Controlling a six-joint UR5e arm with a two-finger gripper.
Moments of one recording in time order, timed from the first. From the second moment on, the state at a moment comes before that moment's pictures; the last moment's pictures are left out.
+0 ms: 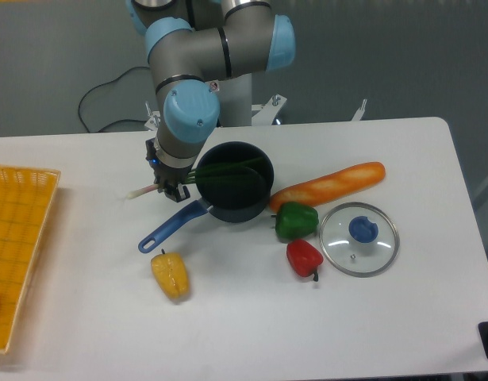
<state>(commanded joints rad) 2.29 -1.75 -1.77 -1.38 1.29 1.35</state>
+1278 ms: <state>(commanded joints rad) 2.44 -1.71 -1.66 -1.36 1.42 1.37</state>
